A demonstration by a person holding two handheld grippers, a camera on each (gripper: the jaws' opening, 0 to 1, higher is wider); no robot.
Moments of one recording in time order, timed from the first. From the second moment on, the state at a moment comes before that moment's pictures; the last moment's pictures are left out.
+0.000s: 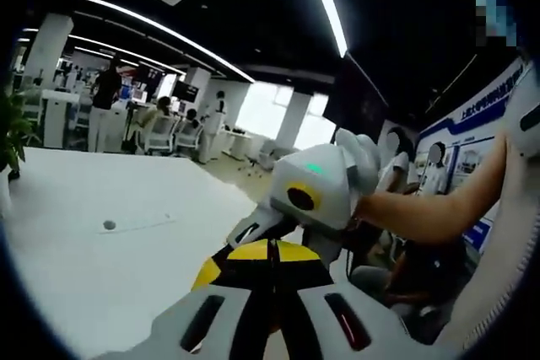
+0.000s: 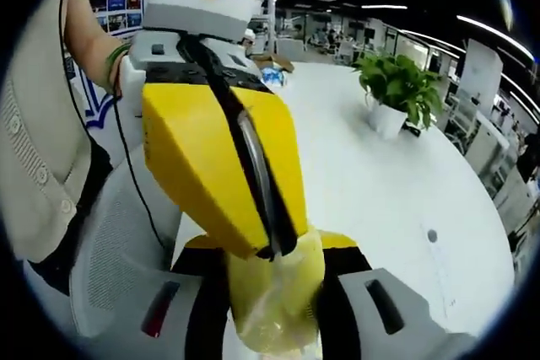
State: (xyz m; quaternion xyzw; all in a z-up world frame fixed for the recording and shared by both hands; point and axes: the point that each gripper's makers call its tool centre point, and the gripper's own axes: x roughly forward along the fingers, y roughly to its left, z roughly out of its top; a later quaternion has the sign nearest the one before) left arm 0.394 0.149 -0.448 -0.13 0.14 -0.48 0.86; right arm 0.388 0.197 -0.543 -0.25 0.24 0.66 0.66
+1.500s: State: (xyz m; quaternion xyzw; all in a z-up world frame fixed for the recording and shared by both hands) left arm 0.374 0.139 -0.443 -0.11 0.11 -0.51 0.84; right arm 0.350 0.185 -0.541 -0.18 0.34 0.68 0.62
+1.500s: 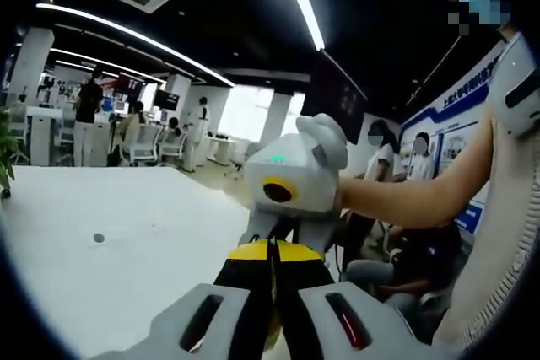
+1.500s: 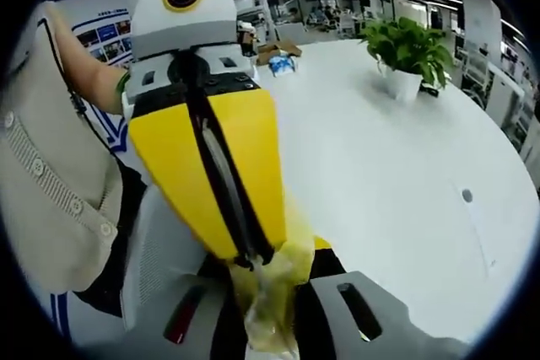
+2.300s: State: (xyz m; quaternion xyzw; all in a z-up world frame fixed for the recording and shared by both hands) left arm 0.376 0.139 -0.444 -0.11 0.10 -0.51 0.85; right arm 0.351 0.188 -0.541 -0.16 0.34 0.68 0.63
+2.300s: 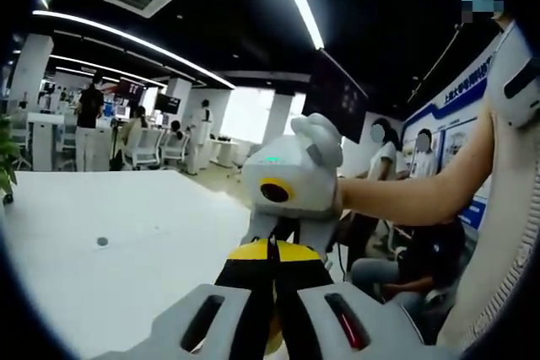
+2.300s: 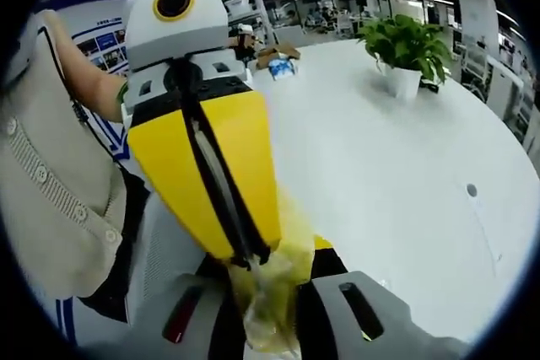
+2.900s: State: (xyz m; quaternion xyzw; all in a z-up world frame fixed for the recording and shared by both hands) left arm 0.382 0.142 -0.455 -0.12 0.12 -0.50 0.85; right arm 0.356 0.189 -0.553 -0.18 0.33 0.69 0.62
